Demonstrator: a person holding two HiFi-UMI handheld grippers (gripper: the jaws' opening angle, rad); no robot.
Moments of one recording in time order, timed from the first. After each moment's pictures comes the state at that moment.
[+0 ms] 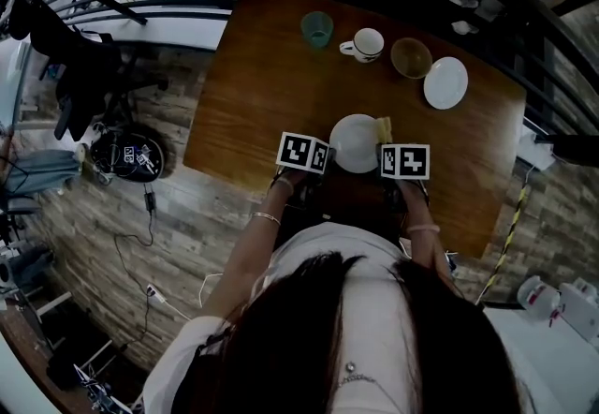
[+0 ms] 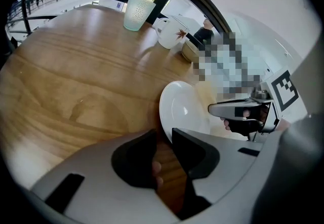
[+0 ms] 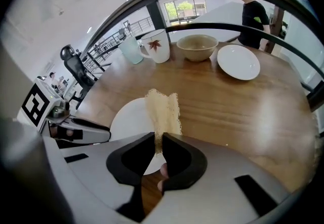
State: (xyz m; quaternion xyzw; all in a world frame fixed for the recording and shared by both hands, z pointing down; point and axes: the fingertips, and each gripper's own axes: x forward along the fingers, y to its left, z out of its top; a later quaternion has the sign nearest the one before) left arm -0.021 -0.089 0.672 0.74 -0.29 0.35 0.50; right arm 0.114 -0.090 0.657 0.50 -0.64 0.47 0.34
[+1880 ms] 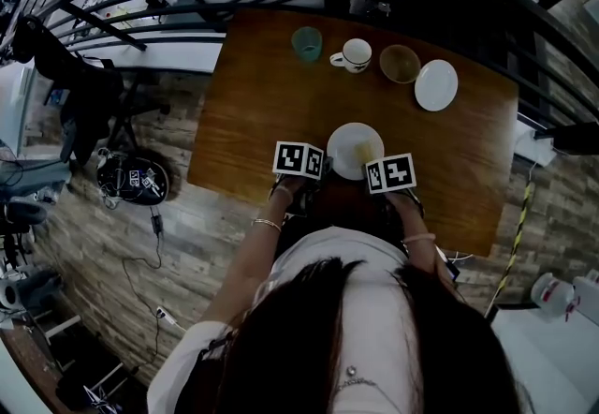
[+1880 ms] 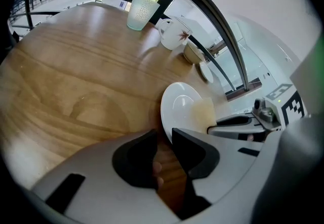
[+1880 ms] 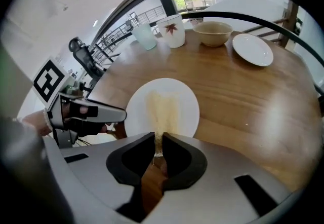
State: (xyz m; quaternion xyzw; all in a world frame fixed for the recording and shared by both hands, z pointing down) left arm -0.023 -0.089 0.673 0.73 -0.29 0.34 0.52; right arm 0.078 -0.054 0.663 0.44 -0.65 0.50 0.36
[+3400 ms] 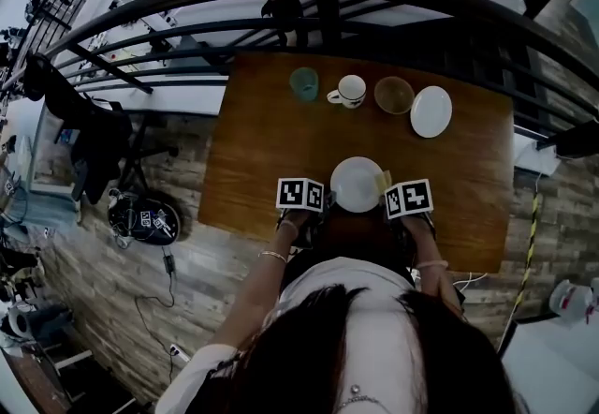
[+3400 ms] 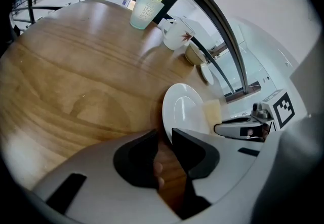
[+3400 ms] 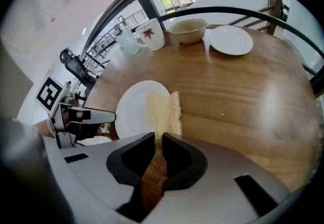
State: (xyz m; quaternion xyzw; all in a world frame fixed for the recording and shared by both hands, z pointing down) left arm -0.024 -0.090 0.673 0.73 -0.29 0.33 0.53; right arm 0.118 -0.046 0.661 0.46 -0.62 0.54 0.34
